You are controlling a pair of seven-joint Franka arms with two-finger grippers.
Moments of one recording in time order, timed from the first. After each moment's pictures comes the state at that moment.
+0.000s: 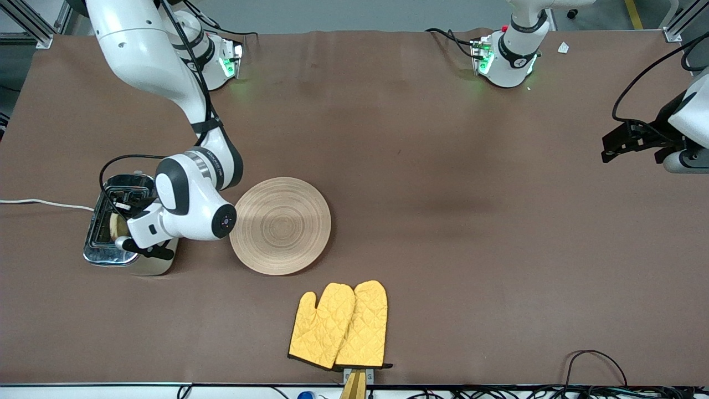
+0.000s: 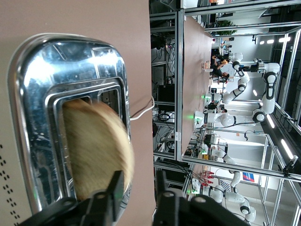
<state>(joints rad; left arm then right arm) -0.08 0.07 0.00 -1.48 0.04 1.56 -0.03 0.41 0.61 -0.11 -1.54 -0.89 1.40 0.68</state>
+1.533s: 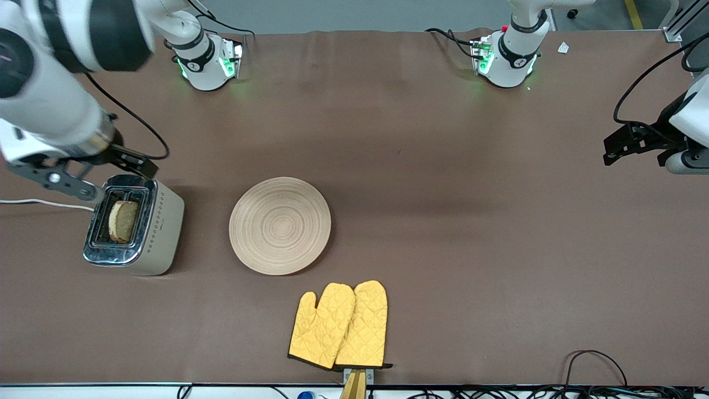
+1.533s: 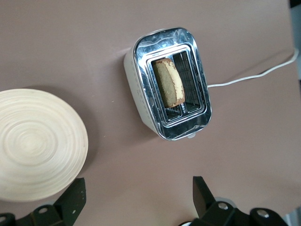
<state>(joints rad) -0.08 0.07 -0.01 -1.48 0.04 1.57 -0.03 0.30 0.17 -0.12 -1.38 -0.16 1.40 0.51</state>
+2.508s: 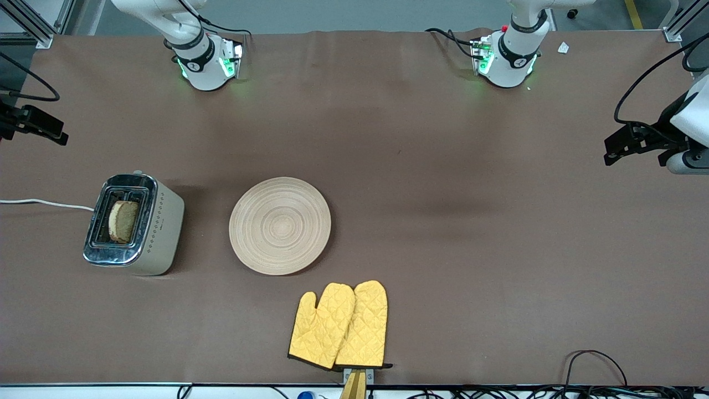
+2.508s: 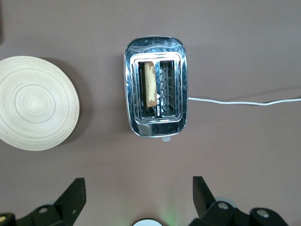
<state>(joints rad) -0.08 0.07 -0.01 -1.48 0.04 1.57 -0.03 0.08 0.06 -0.11 -1.38 -0.06 1.35 0.05</state>
